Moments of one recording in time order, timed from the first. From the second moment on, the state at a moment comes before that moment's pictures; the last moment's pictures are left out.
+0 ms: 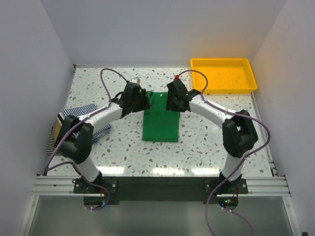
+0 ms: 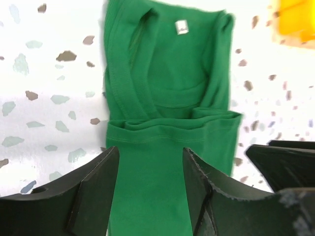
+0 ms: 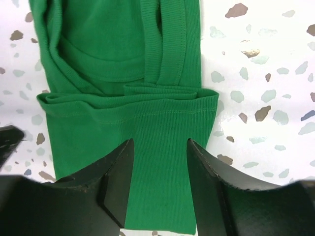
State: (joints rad) left arm -0.48 1.72 1.12 -0.17 -0.04 -0.64; right arm 0.60 1.83 1.41 -0.54 0.25 0.62
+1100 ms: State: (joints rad) left arm -0.75 1.36 0.62 -0.05 -0.07 -0.91; right arm 0.91 1.73 1.03 -0.44 0.35 0.72
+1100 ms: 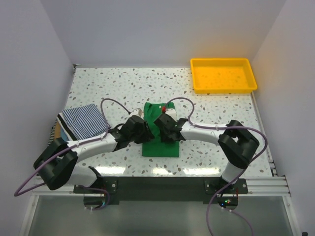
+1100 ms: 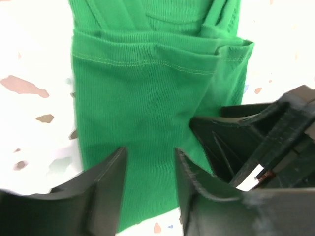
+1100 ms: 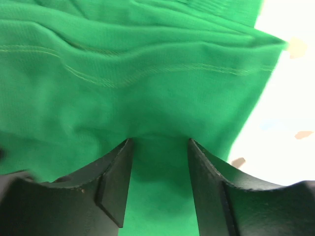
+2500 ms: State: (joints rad) left arm -0.75 0.90 0.18 -0.04 0.10 -1.22; right arm 0.91 1.07 0.33 -0.14 0.13 1.30
